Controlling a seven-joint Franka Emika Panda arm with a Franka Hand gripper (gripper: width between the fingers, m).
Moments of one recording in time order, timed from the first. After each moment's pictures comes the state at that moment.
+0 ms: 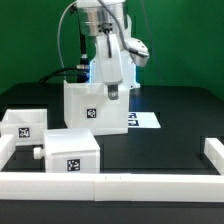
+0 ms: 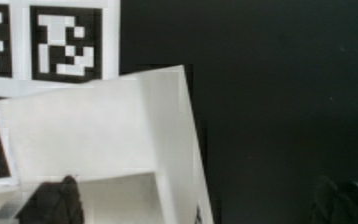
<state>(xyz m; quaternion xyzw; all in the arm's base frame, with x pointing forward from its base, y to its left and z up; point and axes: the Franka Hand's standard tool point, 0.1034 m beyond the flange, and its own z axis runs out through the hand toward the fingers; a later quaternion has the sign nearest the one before) 0.429 -0.024 0.090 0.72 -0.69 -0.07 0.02</state>
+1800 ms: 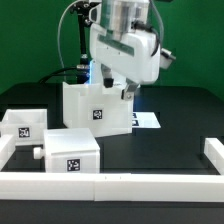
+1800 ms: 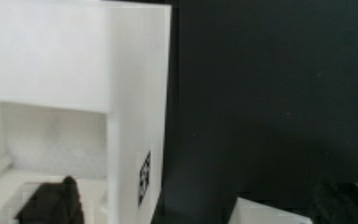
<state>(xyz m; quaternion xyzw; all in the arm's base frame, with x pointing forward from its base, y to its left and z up) 0.451 -0.024 0.086 0.85 -0.52 -0.01 0.05</state>
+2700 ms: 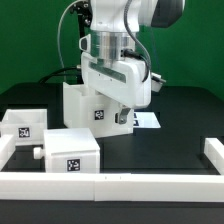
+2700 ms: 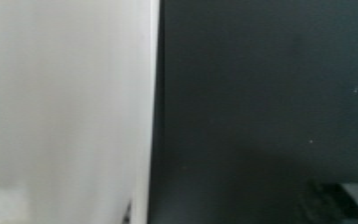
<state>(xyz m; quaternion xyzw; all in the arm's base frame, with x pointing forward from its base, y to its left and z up) 0.452 -0.029 0.044 0.86 -0.51 -0.01 0.01</state>
